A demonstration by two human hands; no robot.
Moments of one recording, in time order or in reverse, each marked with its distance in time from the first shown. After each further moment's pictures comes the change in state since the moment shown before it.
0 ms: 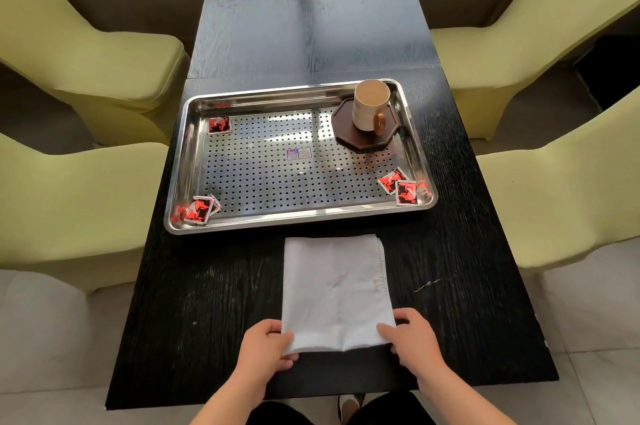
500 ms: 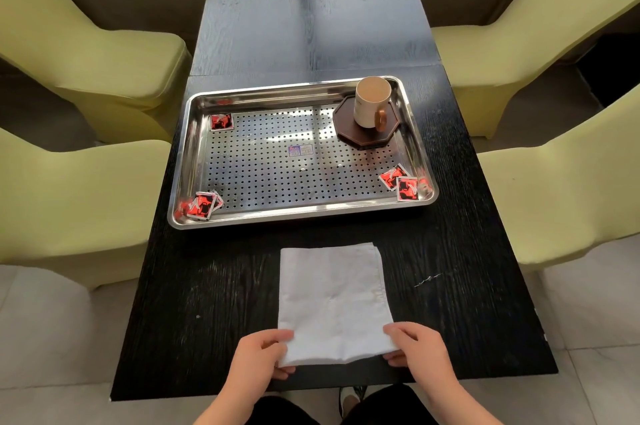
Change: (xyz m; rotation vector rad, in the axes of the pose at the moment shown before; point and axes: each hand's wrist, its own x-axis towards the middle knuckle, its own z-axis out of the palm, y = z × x) left_hand -0.024 -0.013 -0.021 0.089 -0.097 0.097; right_hand -0.029 0.019 -0.012 0.191 -0.058 -0.095
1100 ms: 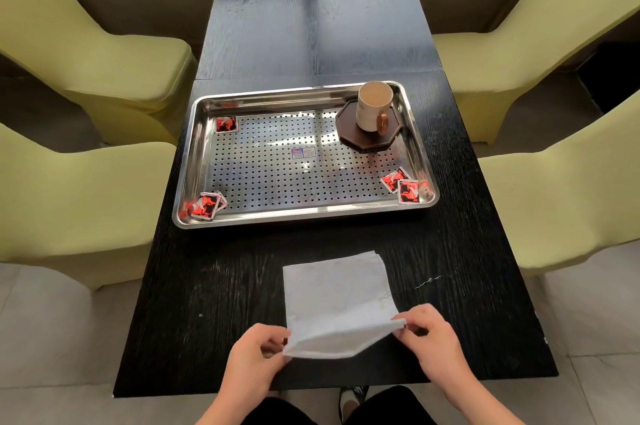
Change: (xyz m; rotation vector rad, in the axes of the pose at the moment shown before) left_hand 0.003 -0.022 -0.009 0.280 0.116 0.357; right_hand 0.000 -0.008 -0.024 -0.231 -0.022 -0.351
